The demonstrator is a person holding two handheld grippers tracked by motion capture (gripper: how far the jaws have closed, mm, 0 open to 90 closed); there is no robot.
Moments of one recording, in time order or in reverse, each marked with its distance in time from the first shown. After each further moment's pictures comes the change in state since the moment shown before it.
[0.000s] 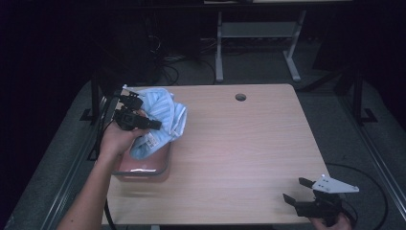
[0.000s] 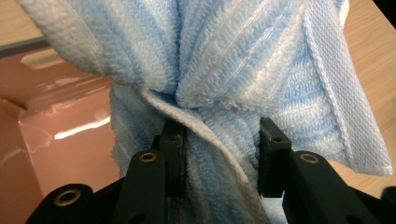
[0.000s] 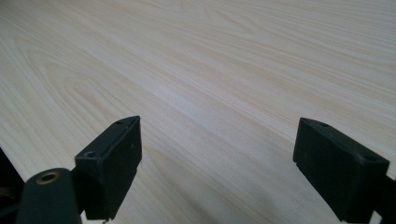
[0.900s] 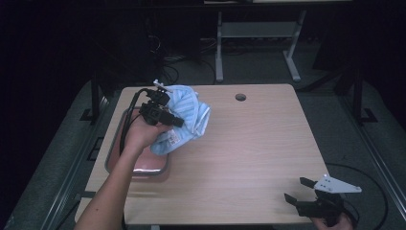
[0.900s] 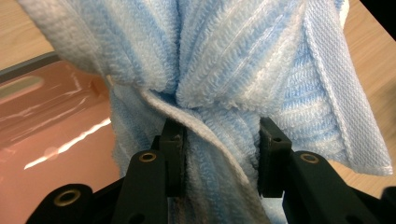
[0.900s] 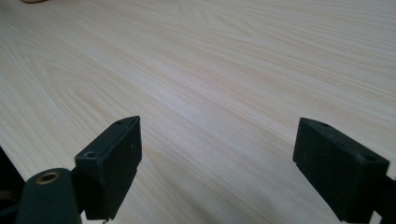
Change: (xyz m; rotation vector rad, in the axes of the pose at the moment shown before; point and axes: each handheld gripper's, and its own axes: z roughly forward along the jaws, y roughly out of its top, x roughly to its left) left arm -0.047 0.032 0.029 0.039 -0.035 0.085; right arm -0.002 -0.001 -0.002 -0.012 0.001 0.008
